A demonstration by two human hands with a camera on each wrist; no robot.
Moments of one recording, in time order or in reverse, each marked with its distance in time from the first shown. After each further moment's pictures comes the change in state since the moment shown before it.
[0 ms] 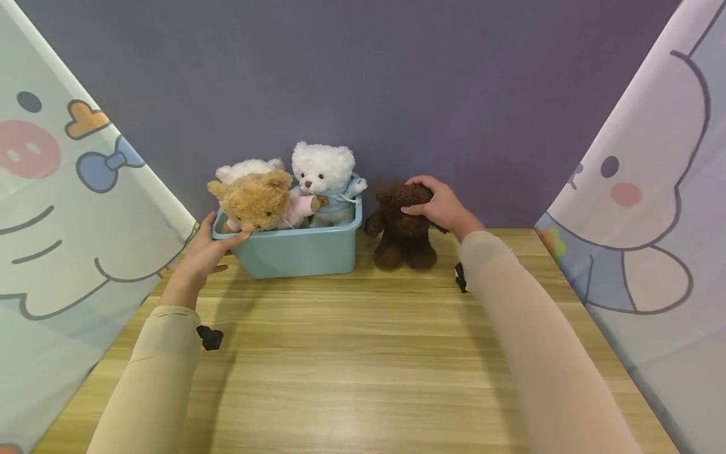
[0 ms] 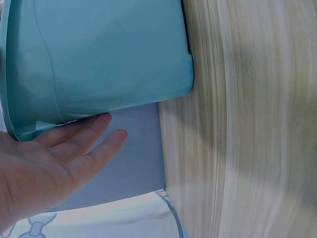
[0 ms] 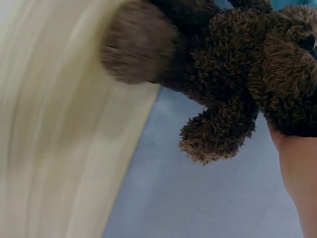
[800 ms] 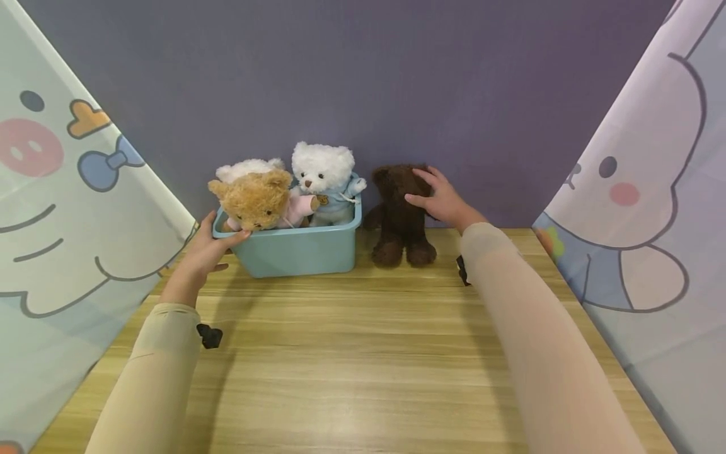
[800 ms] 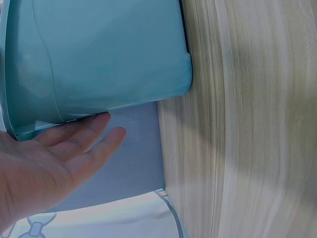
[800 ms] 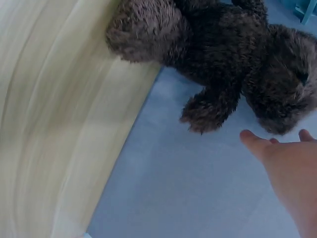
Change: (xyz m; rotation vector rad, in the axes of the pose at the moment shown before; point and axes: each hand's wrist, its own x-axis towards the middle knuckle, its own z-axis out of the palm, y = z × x) left_hand 0.002 0.000 -0.001 0.006 -0.016 -0.003; right_hand 0.004 -0.002 -0.013 -0.186 -0.047 0.009
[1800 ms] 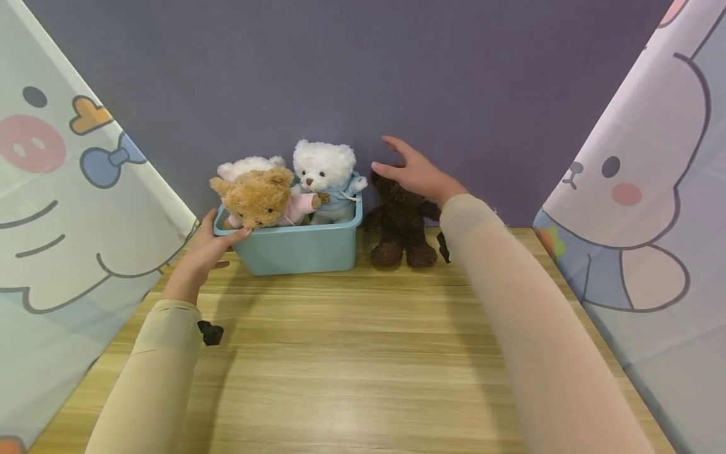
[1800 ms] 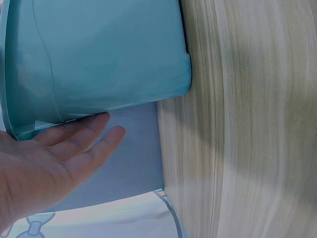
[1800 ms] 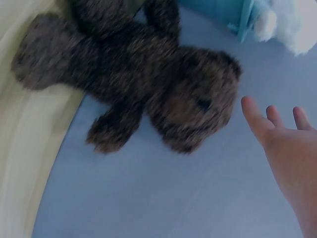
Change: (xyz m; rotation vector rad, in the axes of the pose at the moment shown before) left_hand -0.006 0.003 0.002 0.009 0.012 0.003; right_hand 0.011 -0.082 -0.008 0.101 -0.057 -0.094
